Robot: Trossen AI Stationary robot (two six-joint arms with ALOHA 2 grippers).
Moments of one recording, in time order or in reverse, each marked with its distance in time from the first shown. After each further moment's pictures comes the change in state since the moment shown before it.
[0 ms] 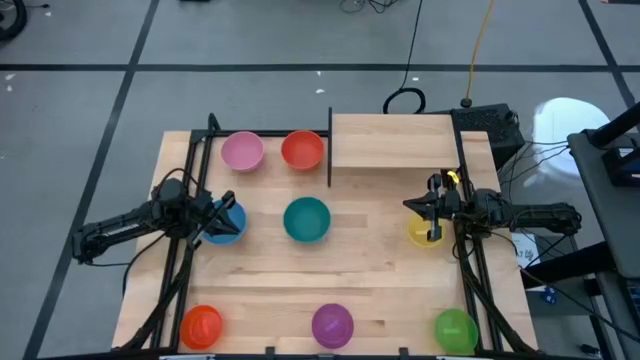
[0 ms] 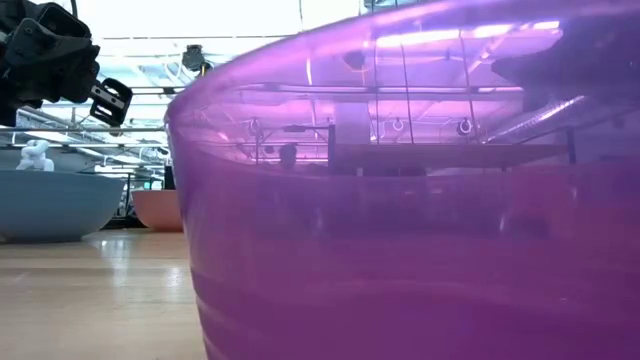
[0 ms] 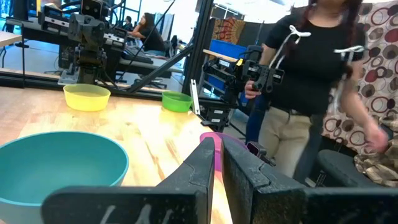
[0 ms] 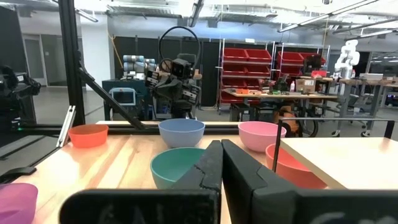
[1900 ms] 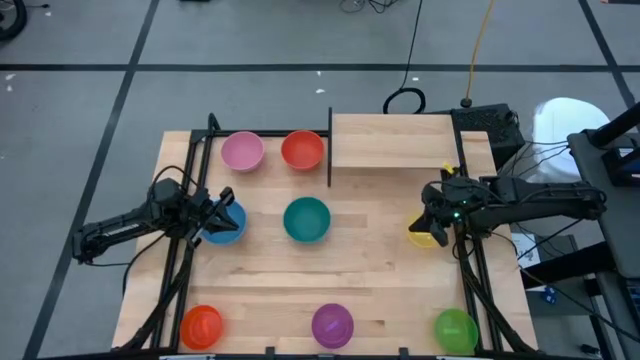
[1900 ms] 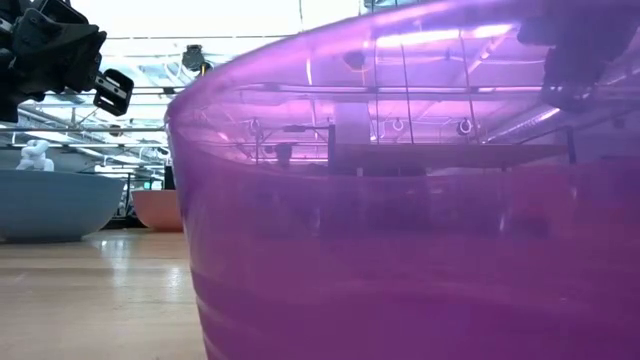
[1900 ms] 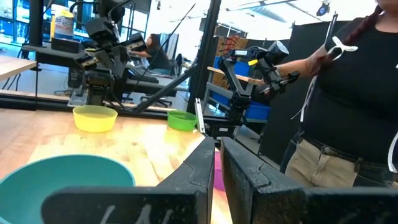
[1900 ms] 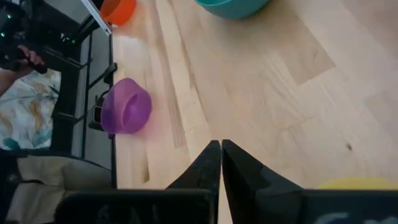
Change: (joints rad) left arm 0.000 0.000 -0.001 0.104 -0.045 -0.044; right arm 0.000 0.556 0.570 -0.854 -0.342 0.661
